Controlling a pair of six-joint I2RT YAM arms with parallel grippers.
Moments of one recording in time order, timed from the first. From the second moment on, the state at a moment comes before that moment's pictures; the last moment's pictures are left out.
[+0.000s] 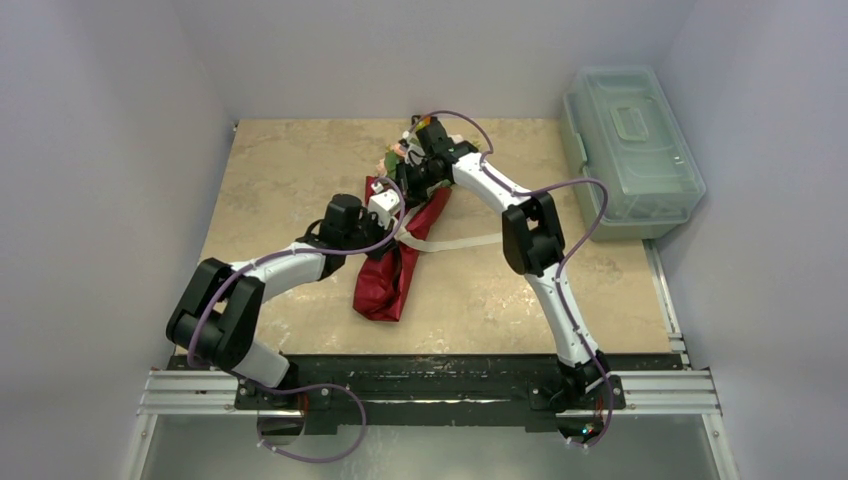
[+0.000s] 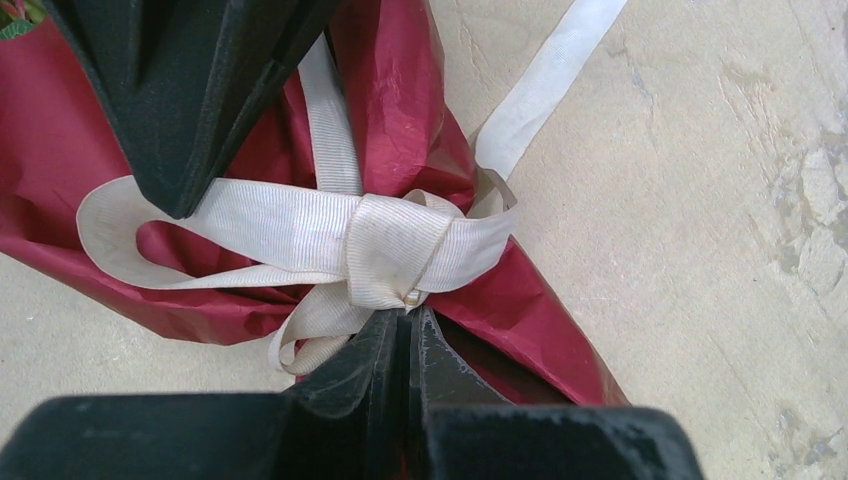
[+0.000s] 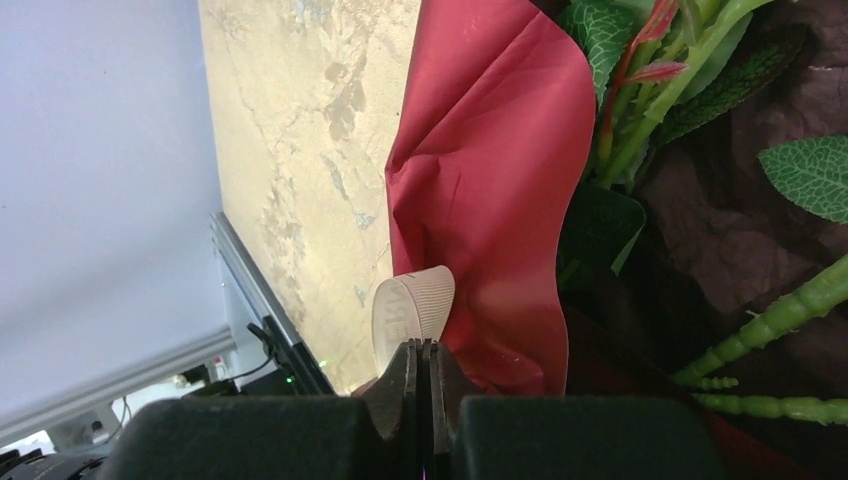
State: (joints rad) left arm -0.45 1.52 0.74 0.17 0.34 0.09; right arm 0.54 2.50 2.25 -0.71 -0.72 0.55
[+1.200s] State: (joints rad) left arm -0.43 1.44 0.74 0.05 0.27 0.06; right arm 0.48 2.35 2.05 -0.58 -0.65 0.58
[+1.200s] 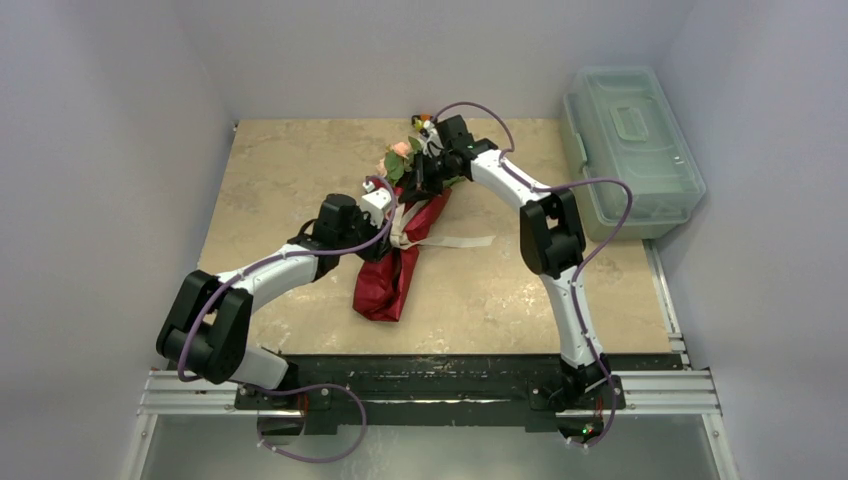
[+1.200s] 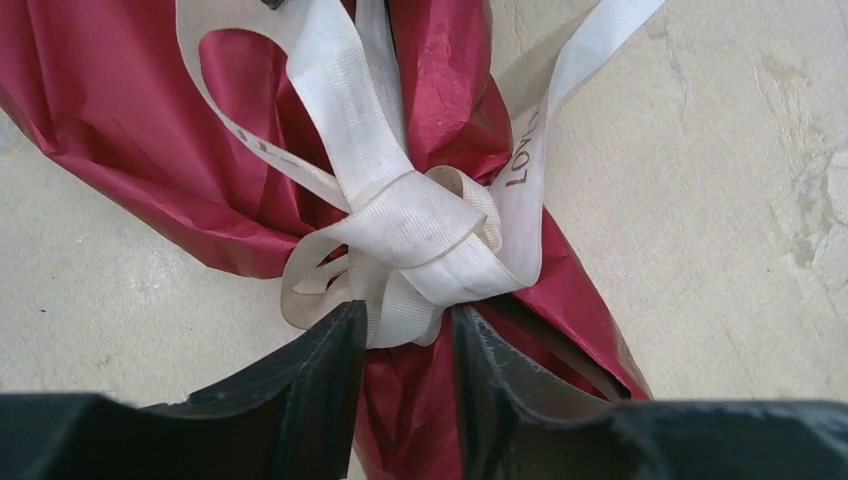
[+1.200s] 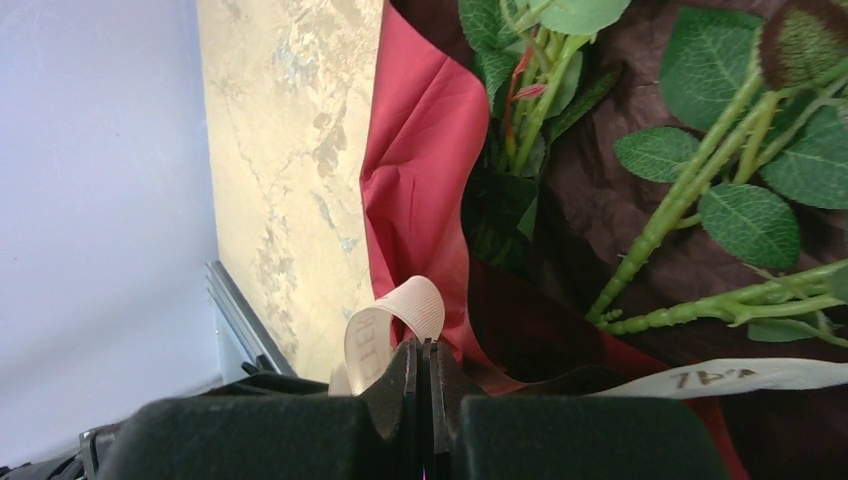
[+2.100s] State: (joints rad) left arm -0.38 1.33 0.62 0.02 0.29 0.21; right arm 0.50 2.38 2.12 -0.62 -0.68 0.58
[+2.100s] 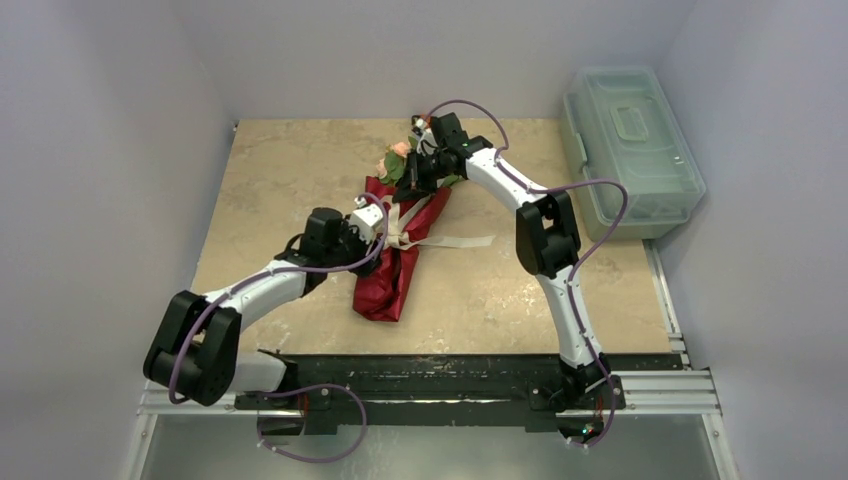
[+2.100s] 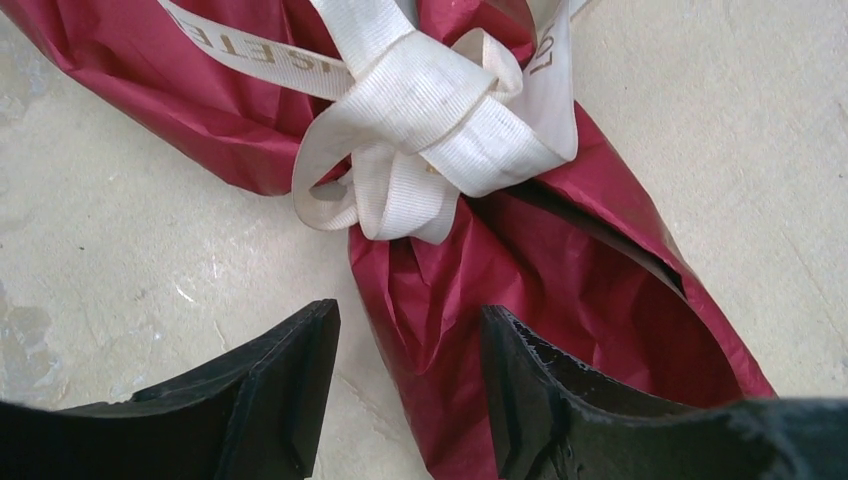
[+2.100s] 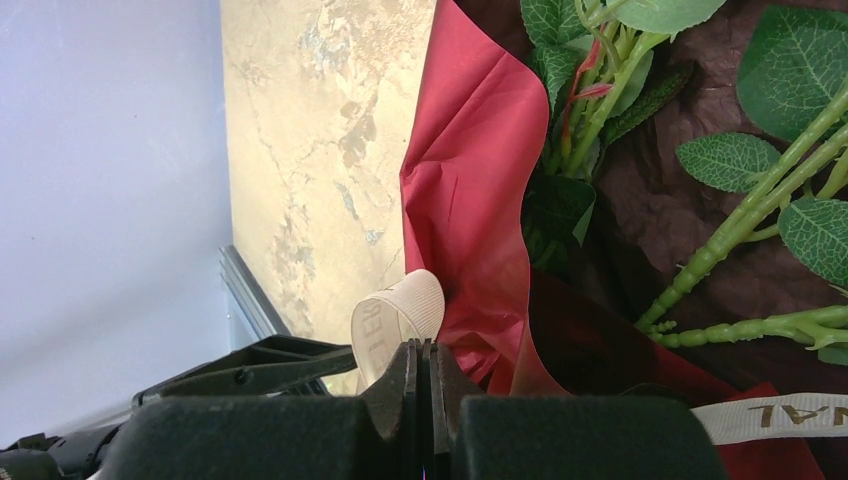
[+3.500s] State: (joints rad) left arm -0.38 1.53 0.73 0.22 0.37 0.15; right arm 0.50 2.38 2.12 -0.64 -0.69 0.57
